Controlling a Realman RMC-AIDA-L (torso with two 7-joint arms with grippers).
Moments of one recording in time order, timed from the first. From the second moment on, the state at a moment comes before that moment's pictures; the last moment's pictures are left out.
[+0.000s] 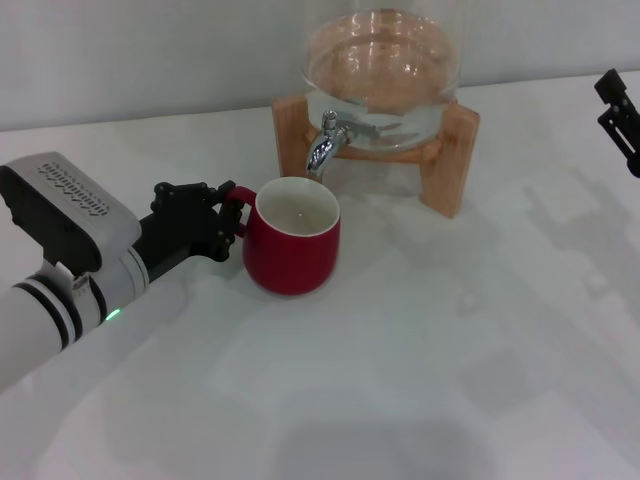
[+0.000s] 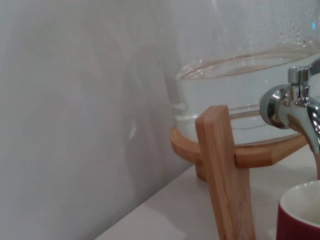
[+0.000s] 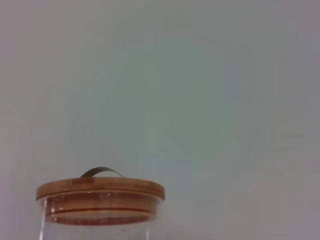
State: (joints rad) left arm -0.79 -2.09 2.66 0.09 -0.53 0.84 -0.38; right arm 0.29 2.01 -1.87 -0.17 0.30 -1.62 0.36
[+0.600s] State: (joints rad) left arm -0.77 -2.09 2.66 0.09 -0.51 0.84 -0.38; right arm 0.29 2.01 -1.88 -0.17 0.30 -1.63 0.37
